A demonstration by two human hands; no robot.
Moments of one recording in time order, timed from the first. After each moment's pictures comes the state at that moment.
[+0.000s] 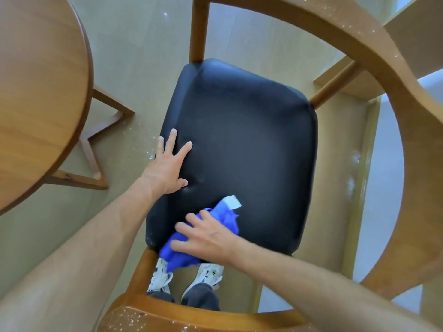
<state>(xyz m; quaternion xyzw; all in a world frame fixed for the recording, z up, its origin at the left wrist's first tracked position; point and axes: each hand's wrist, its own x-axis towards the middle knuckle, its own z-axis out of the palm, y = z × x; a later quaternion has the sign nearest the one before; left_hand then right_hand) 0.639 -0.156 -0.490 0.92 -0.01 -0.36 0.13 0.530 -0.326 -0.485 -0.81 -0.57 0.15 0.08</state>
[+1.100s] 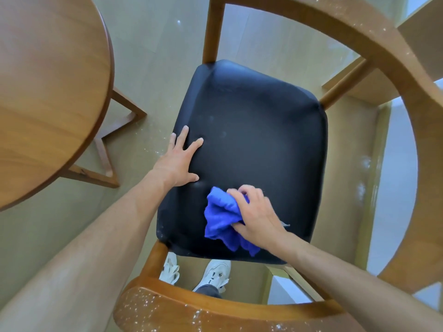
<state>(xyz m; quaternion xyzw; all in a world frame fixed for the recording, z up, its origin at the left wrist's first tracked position) 0.634 -0.151 -0.488 0.92 -0.01 -0.35 0.15 0.547 -0.384 -0.469 -0.93 -0.22 0.26 0.15</state>
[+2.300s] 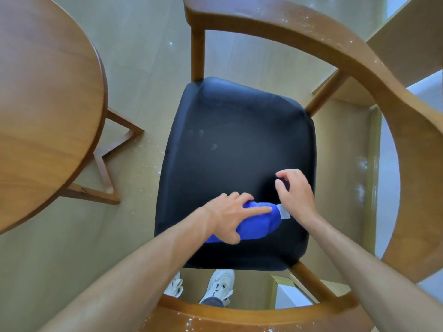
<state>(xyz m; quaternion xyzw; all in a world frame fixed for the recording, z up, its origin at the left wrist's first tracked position) 0.589 -0.259 -0.461 0.85 -0.40 -0.34 0.12 0.604 -0.463 -0.472 -0.95 0.09 0.11 0.29</state>
